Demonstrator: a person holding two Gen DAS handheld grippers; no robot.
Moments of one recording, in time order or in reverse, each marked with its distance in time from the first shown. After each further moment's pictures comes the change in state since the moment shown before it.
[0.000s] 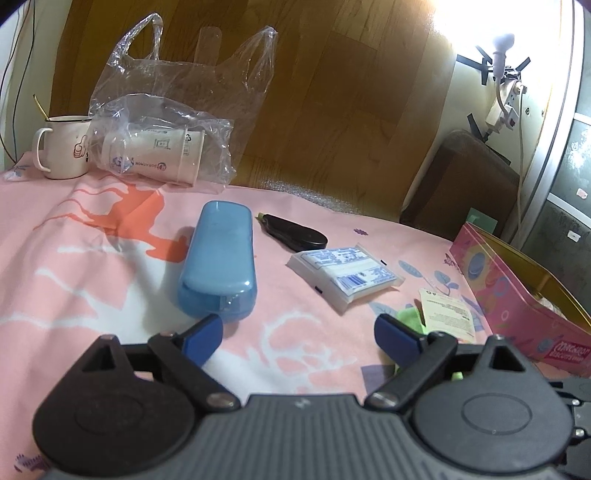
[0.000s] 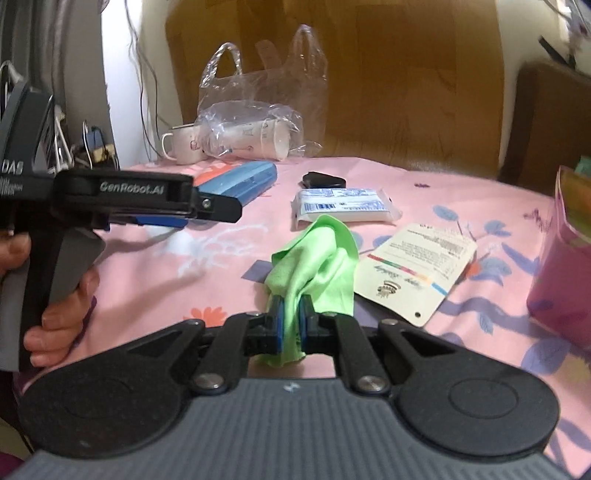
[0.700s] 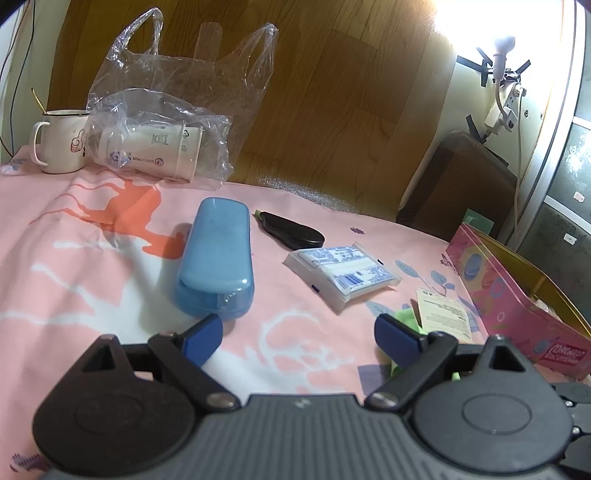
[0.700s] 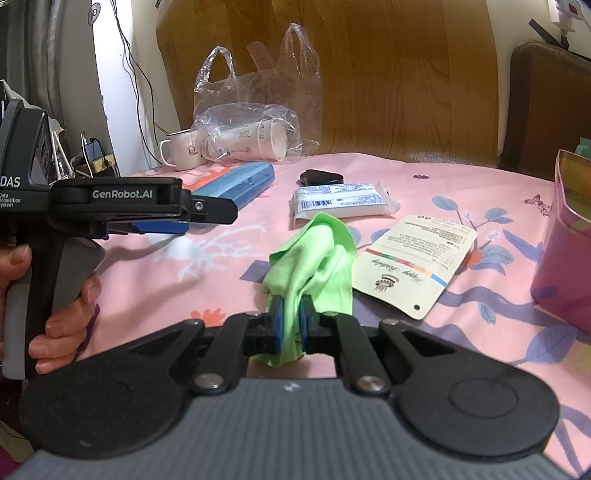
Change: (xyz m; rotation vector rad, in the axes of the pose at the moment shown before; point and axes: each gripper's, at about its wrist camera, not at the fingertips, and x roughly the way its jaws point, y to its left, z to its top) left arm 0.002 0.004 0.001 -0.012 0.009 -0.020; right arm -0.003 0.001 -0.006 0.039 -0.002 0.016
